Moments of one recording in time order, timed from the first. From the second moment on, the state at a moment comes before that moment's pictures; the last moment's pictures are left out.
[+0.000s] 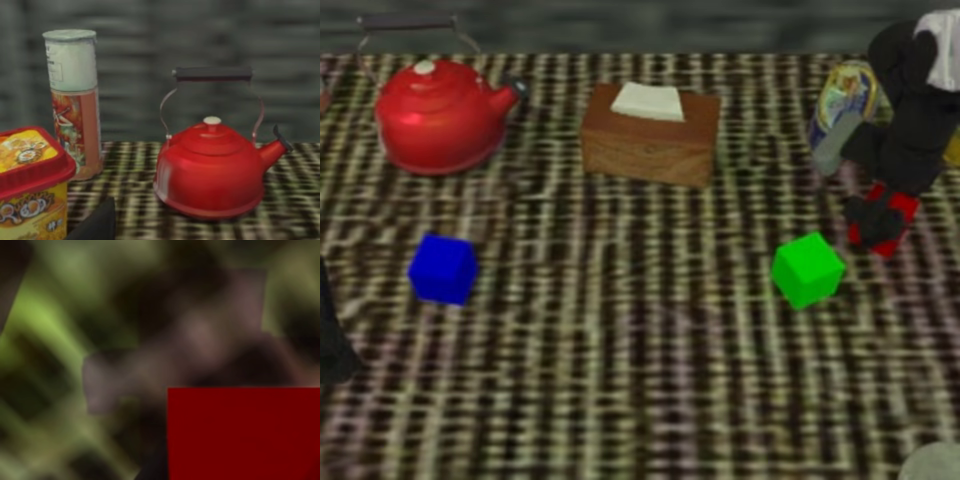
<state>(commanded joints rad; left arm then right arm) 0.00 0.00 0.00 0.00 0.00 0.00 0.13 2.47 1.86 -0.97 0.01 -0.80</state>
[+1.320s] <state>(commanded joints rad) 0.00 0.00 0.00 0.00 0.00 0.00 0.30 2.37 2.03 -1.22 0.00 -0.76</state>
